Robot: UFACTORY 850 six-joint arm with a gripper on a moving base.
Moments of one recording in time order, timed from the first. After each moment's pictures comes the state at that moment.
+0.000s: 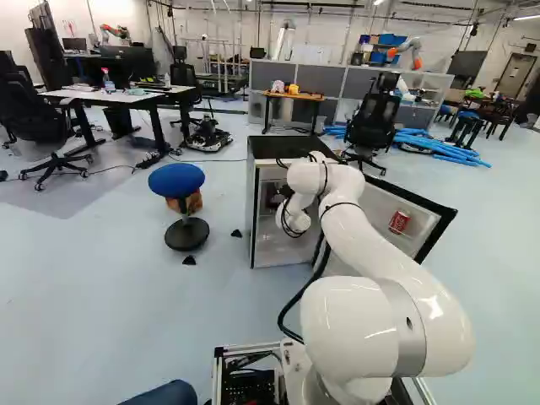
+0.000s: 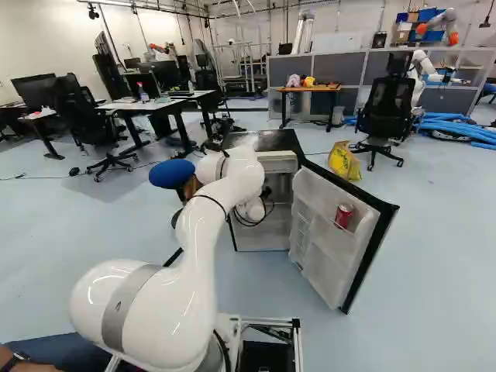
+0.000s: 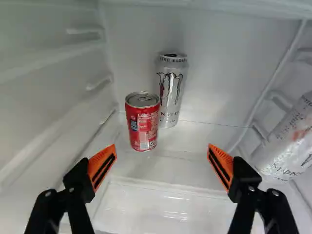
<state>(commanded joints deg) -8.3 -88.9 -102.9 -18.0 59.0 0.0</state>
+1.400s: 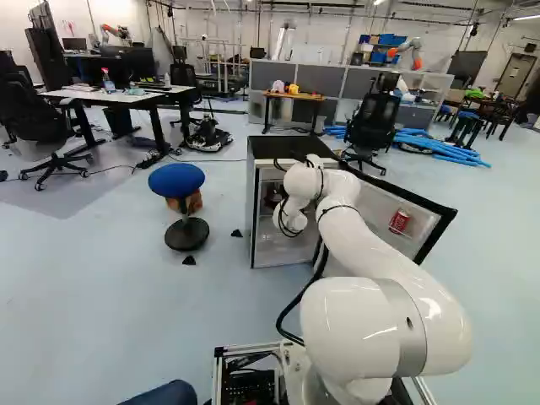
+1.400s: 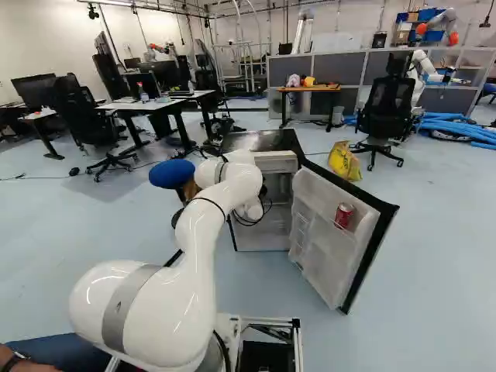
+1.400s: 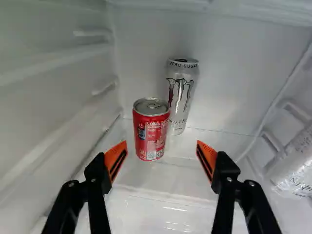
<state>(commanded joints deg) -7.4 -91.2 -107.0 -18.0 59.0 0.0</state>
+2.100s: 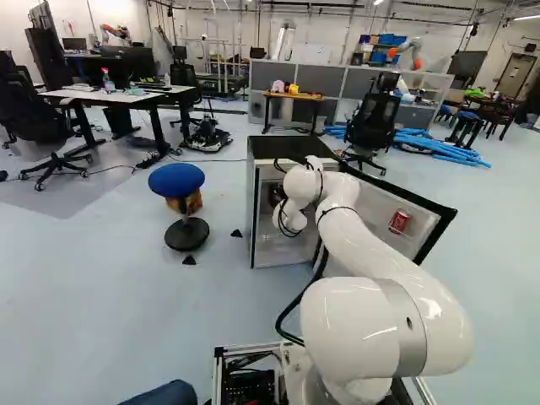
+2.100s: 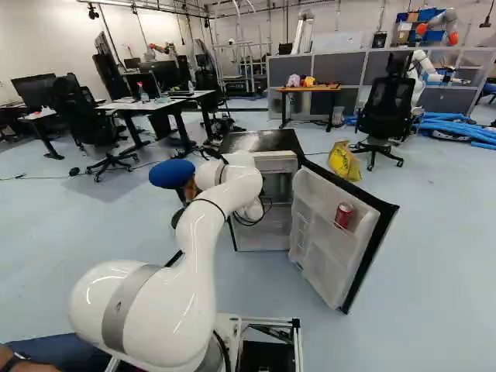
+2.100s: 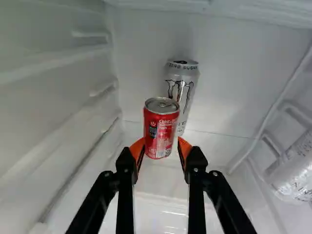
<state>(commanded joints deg) -7.3 -93.6 -111.2 -18.0 59.0 0.0</state>
